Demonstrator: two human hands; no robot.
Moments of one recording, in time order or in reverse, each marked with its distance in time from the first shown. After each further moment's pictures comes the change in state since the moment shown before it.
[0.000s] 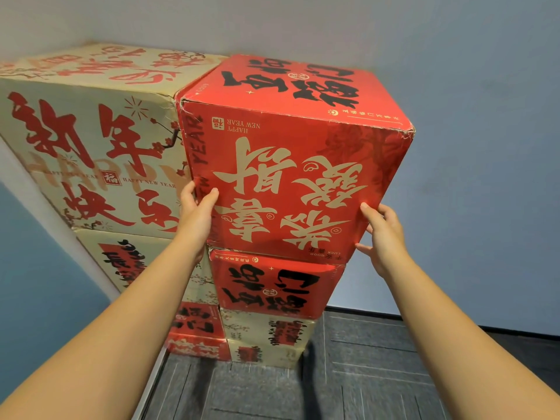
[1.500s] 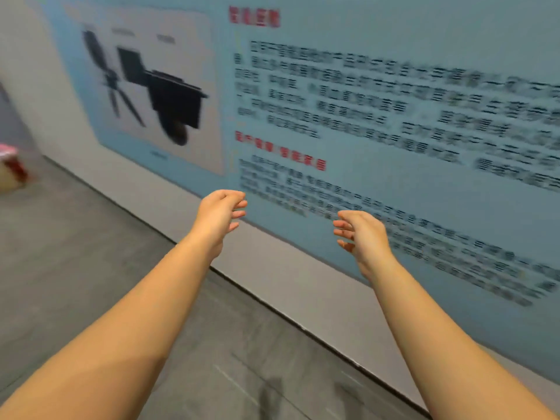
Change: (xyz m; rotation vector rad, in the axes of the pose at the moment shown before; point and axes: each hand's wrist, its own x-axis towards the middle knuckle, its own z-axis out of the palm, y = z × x) left_hand -0.665 -0.032 -0.227 -0.247 1.857 -0.023; right_hand -0.561 0.083 0.087 -0.400 -2.071 0.080
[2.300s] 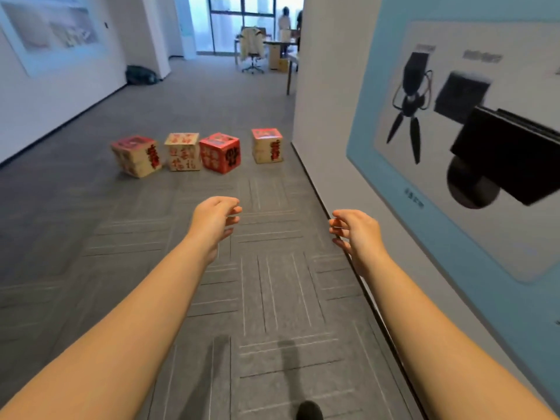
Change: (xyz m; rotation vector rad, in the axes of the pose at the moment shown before) left_hand 0.100 0.003 -0.492 -0.131 0.880 -0.024; right_hand -0.006 0.059 0.588 -0.113 -0.838 0.074
